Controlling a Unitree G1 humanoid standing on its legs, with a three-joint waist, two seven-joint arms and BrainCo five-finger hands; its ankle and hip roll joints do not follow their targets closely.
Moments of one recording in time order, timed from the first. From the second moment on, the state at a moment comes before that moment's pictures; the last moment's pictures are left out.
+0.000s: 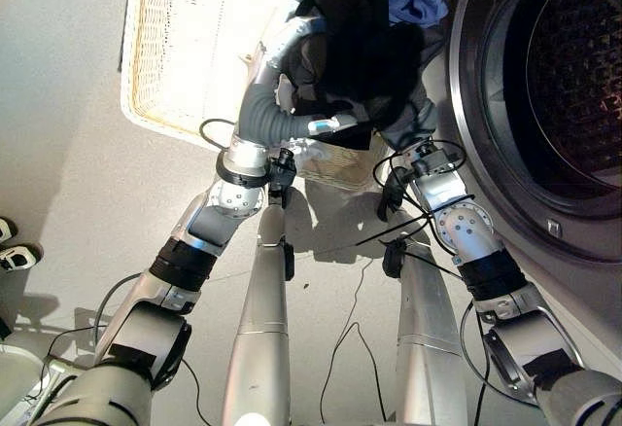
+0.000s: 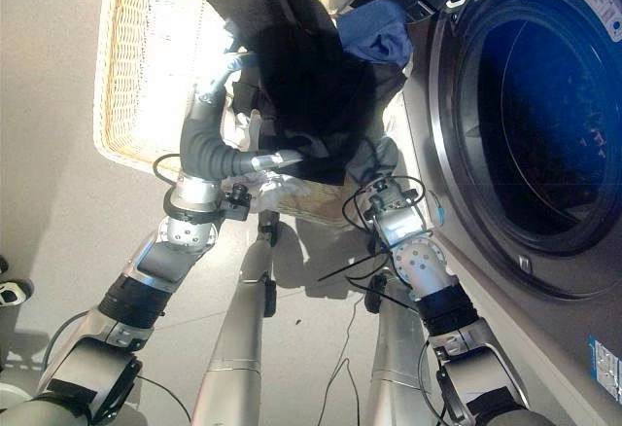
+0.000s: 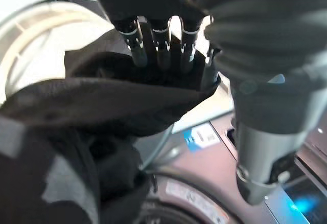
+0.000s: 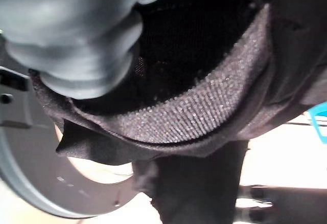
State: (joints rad) left arm -0.78 0.46 -0.33 0.07 0.21 -0.67 0.35; right arm -0.71 -0.33 0.24 0.12 1.49 0.03 0.21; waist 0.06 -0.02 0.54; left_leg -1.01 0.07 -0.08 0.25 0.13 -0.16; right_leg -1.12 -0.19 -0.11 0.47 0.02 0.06
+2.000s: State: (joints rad) left arm -0.76 0.68 -0.40 0.11 -0.12 -0.16 0.09; right arm -0.76 -0.39 0.15 0.12 1.76 -0.21 0.32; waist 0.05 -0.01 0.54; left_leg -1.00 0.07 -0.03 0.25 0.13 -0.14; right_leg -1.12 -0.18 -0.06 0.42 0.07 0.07
